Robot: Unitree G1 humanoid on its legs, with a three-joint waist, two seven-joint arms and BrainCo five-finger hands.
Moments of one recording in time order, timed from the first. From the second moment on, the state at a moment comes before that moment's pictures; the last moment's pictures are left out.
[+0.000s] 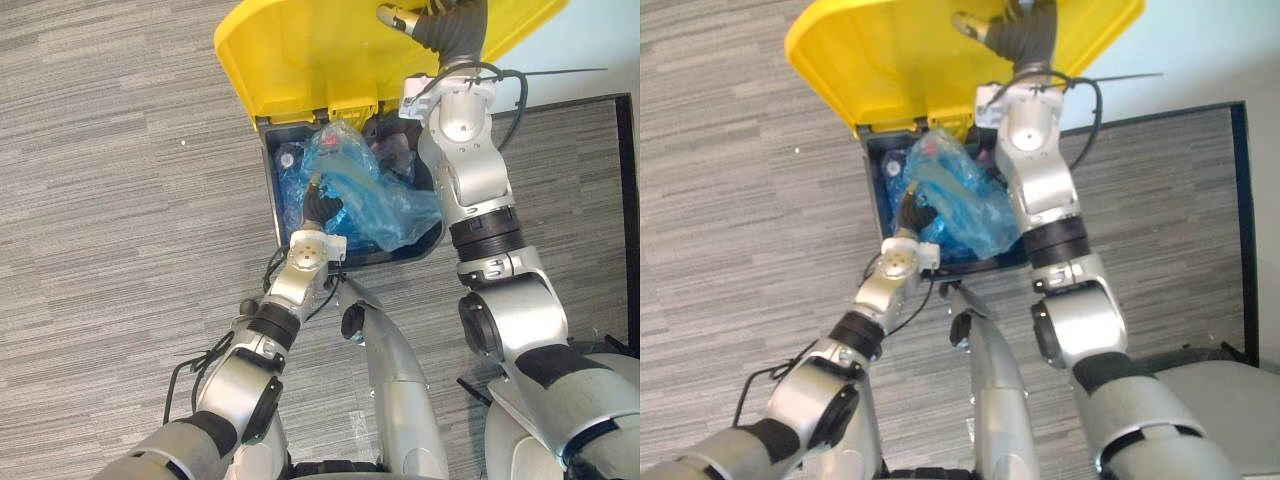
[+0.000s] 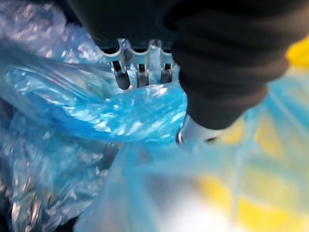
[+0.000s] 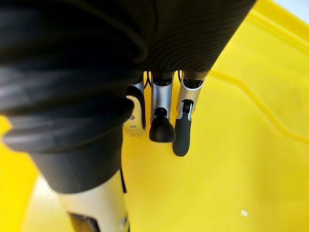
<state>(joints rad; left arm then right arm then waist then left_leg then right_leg) -0.78 -0.05 -0.18 0.68 -0.12 -0.01 0.33 -1.16 -0.23 0.06 0.50 0.11 0.02 -0.36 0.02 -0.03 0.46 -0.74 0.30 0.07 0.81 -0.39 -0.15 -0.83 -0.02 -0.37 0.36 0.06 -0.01</state>
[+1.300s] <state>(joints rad) -0.02 -0.07 0.35 0.95 -0.10 0.04 0.23 0.07 0.02 -0.25 0.90 -0.14 0.03 -0.21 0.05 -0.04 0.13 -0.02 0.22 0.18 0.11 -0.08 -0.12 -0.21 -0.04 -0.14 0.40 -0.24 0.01</state>
